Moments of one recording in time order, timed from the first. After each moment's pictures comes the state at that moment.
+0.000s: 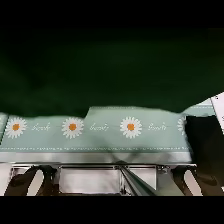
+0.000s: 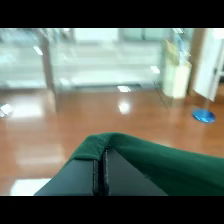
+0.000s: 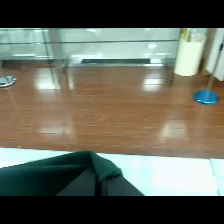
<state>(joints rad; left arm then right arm) 0.21 -0.62 1.91 1.32 -1.29 -1.49 -0.29 -0.66 1.88 -1.18 1.42 1.52</state>
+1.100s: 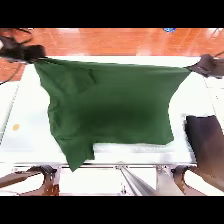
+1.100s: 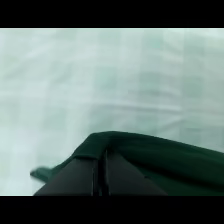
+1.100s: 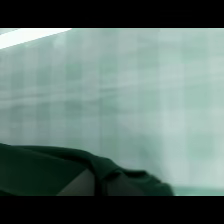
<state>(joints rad) -0.03 -1.38 1.50 1.57 -1.02 -1.73 -0.29 -1.22 1.28 -0.94 1.11 1.36</state>
